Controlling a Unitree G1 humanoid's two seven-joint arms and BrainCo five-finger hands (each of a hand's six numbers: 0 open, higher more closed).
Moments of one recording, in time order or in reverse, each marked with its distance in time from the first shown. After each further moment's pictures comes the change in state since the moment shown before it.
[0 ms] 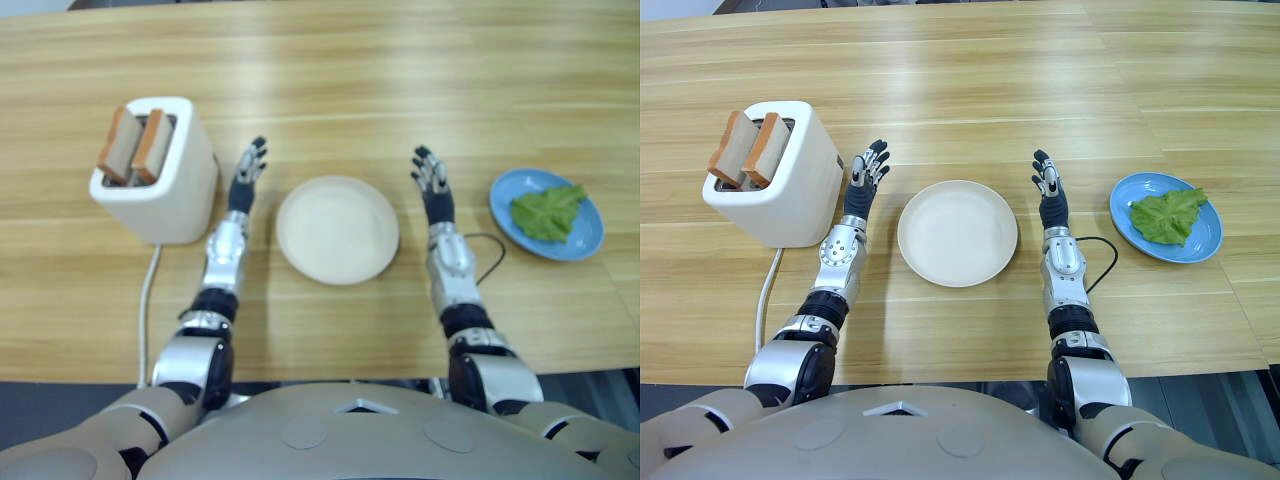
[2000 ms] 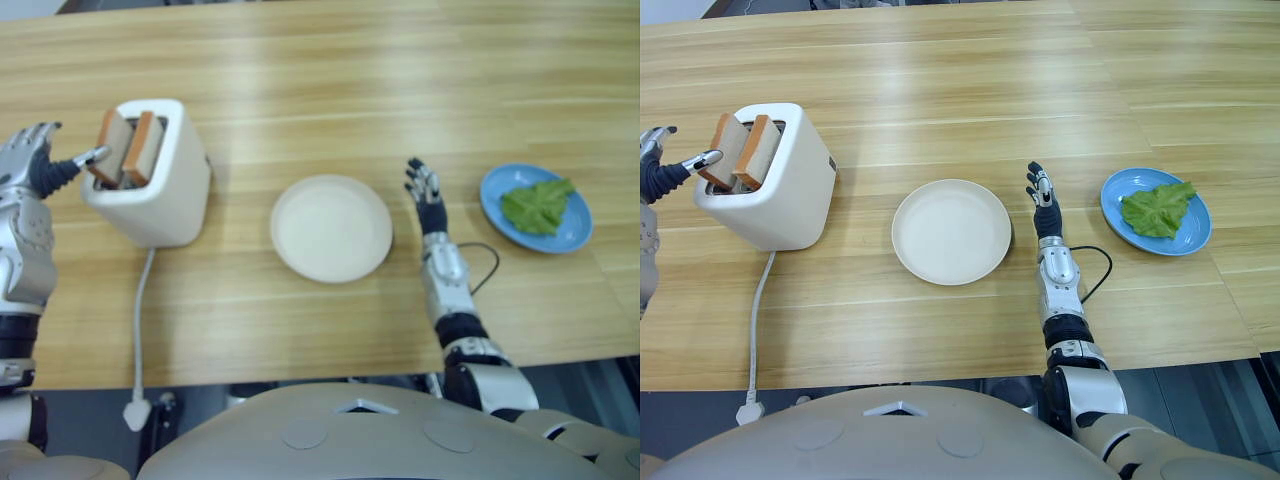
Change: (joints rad) left arm 0.296 0.892 0.057 -0.697 0.700 0.865 0.058; right arm 0.057 0.032 0.007 -0.029 -0.008 0.014 -0.001
